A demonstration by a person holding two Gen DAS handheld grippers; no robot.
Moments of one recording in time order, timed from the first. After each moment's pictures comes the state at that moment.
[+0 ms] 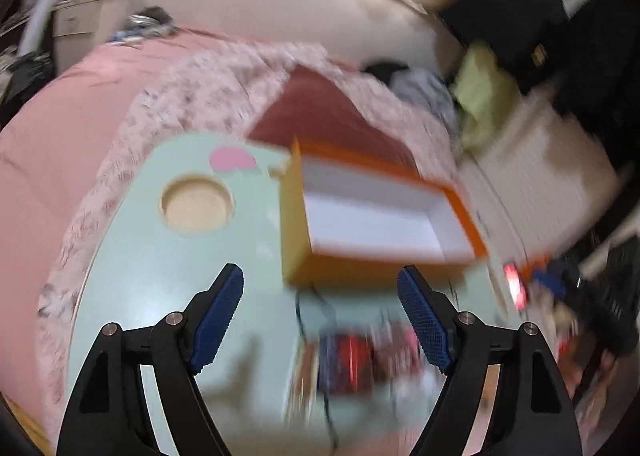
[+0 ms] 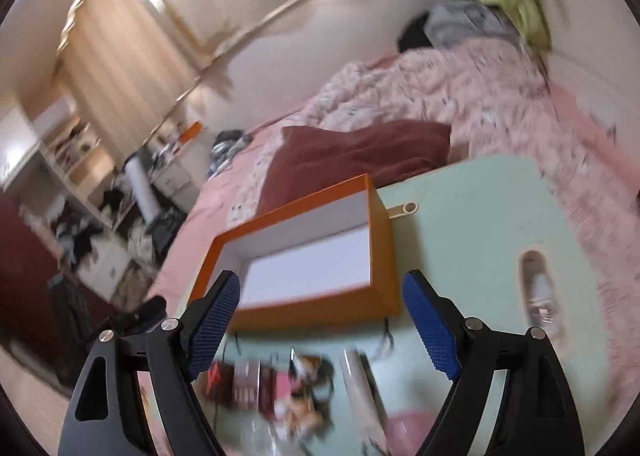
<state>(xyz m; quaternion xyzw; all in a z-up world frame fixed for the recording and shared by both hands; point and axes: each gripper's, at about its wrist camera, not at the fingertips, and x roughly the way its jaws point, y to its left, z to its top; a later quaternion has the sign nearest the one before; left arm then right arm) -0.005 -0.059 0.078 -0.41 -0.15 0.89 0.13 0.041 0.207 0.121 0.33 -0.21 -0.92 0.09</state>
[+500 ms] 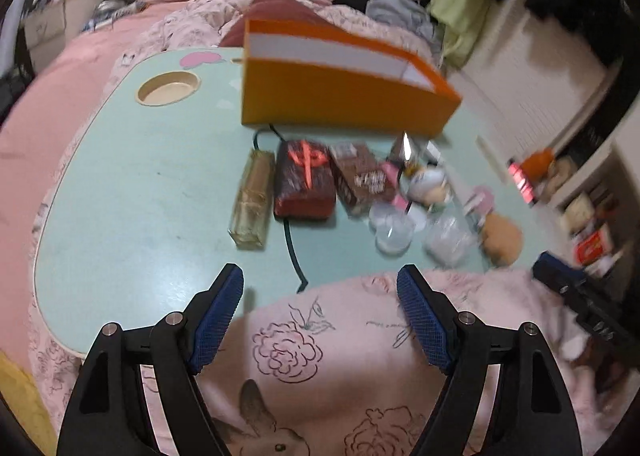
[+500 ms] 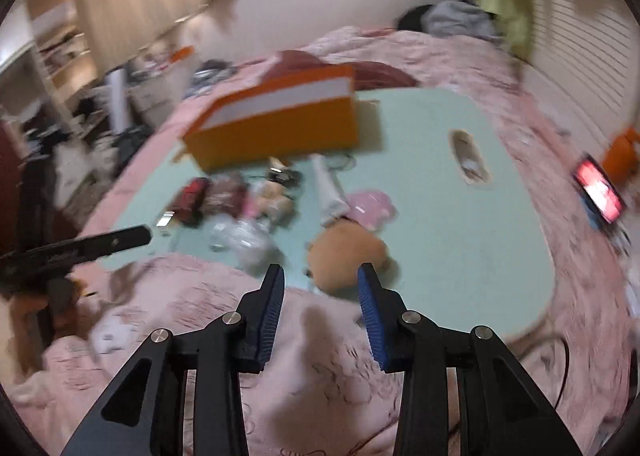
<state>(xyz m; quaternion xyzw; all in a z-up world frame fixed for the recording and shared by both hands) 0.076 -0.005 0.030 -0.48 -0.06 0.86 0.14 0.183 0.153 0.064 0.40 -0.11 -0.91 0.00</state>
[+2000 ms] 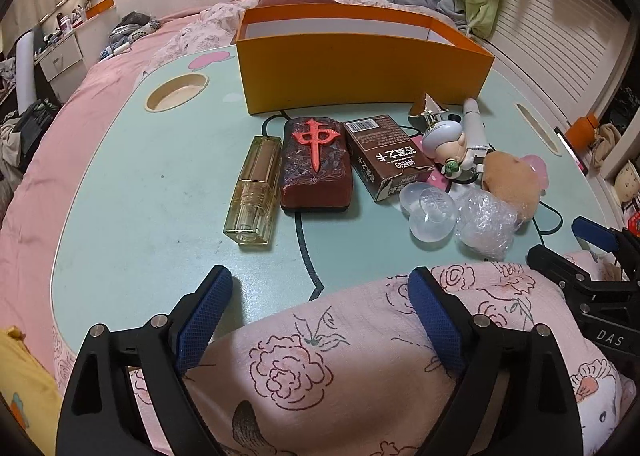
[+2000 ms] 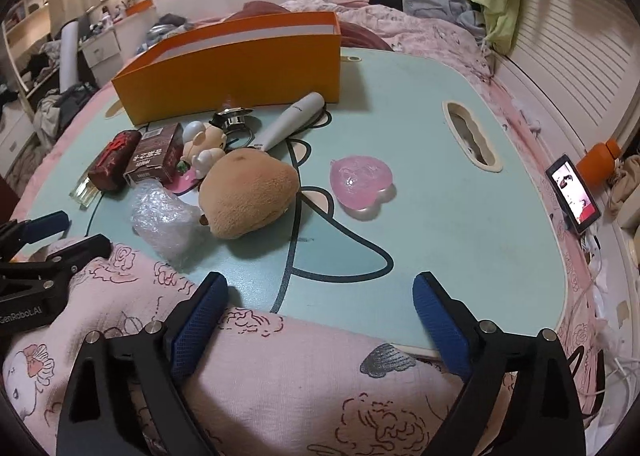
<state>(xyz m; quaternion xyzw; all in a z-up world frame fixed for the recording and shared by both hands) 0.069 0.022 0.009 -0.48 0.02 0.87 0.08 0.129 0.127 0.027 0.46 -0.03 -0.89 -0.05</state>
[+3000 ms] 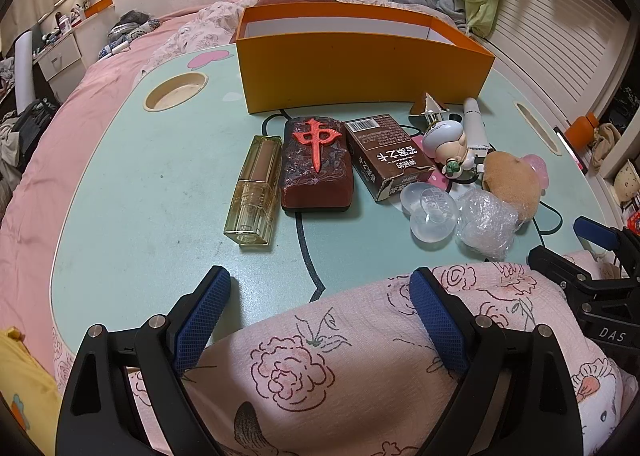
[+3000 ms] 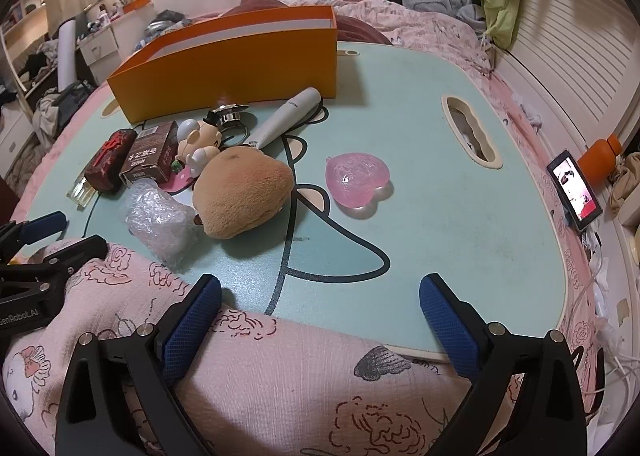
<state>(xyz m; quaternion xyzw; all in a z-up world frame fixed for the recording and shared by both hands) 0.069 0.023 0.008 -0.48 0.02 0.87 0.08 0.128 0.132 0.026 0.47 -0.03 -0.88 -0.05</state>
